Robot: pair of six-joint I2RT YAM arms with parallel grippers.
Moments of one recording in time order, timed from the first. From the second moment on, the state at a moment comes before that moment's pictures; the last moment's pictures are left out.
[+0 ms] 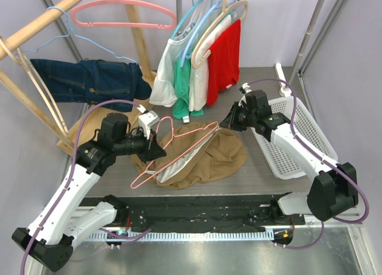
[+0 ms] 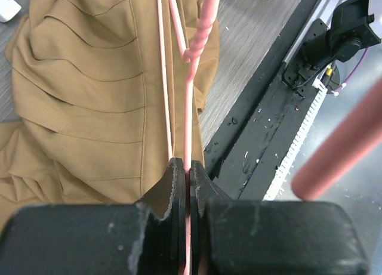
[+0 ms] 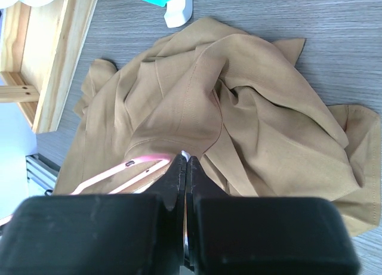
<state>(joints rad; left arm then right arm) -0.47 0.87 1.02 -0.78 0.59 -0.02 0.38 1.34 1.04 -0.40 -0.26 0.58</state>
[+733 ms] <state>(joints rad) -0.47 0.92 1.03 -0.82 0.71 0.01 0.32 1.34 1.04 -0.36 -0.33 0.60</state>
